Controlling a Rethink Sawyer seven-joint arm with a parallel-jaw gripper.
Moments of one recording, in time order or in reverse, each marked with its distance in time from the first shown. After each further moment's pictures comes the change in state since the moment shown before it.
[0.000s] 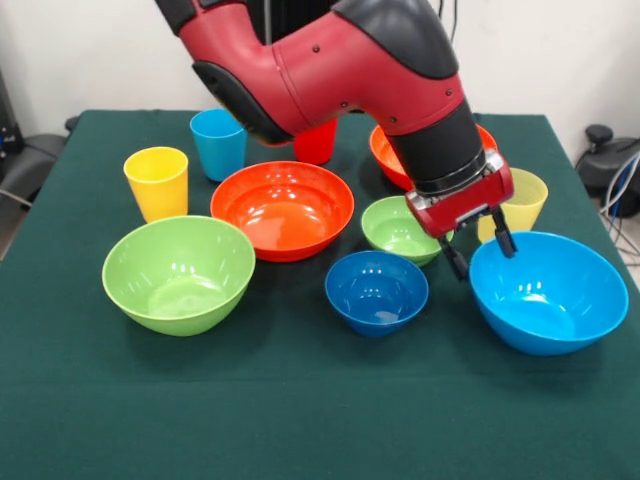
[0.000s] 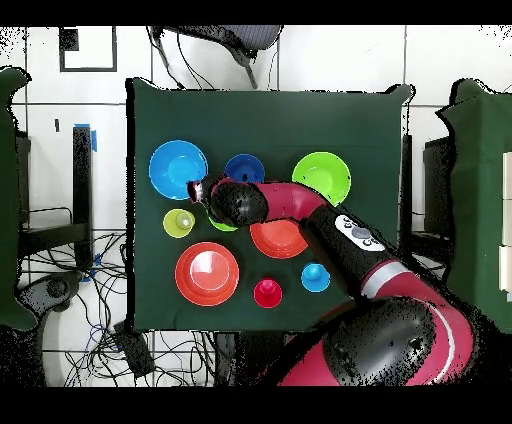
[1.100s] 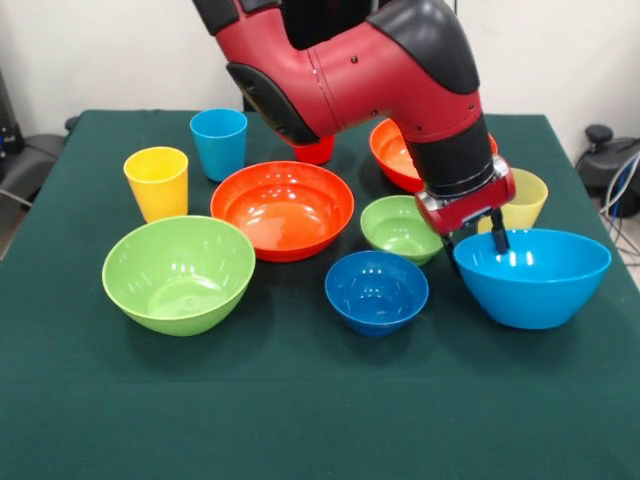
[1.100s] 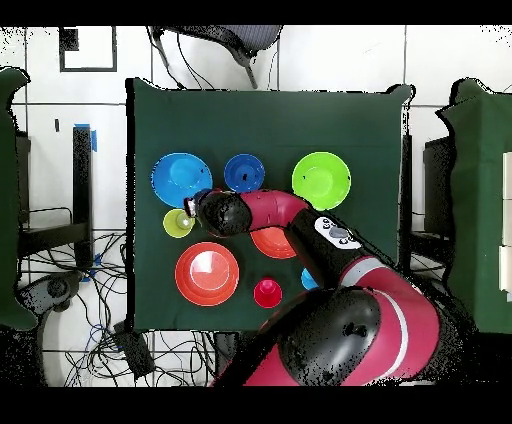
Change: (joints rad) arm 0.113 -0.003 -0.121 -0.001 0.000 0.000 0.000
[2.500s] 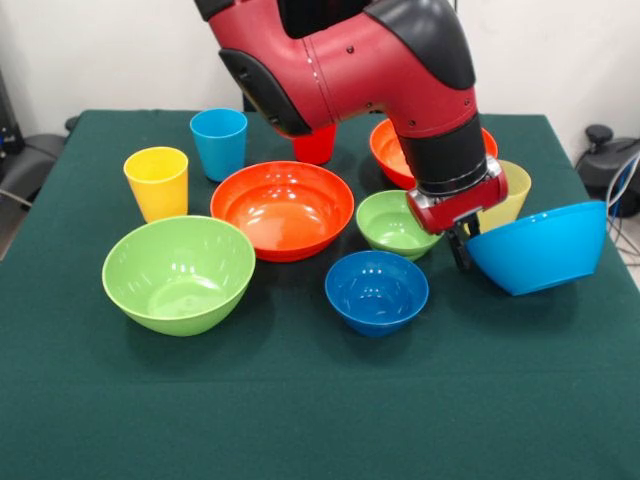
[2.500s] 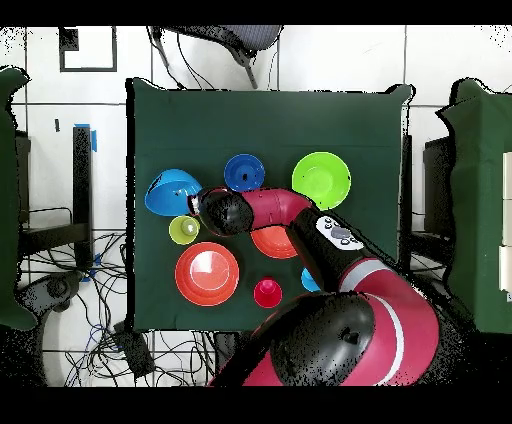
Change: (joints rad) arm 0.015 -0.032 -0.026 -0.005 0.001 0.000 0.000
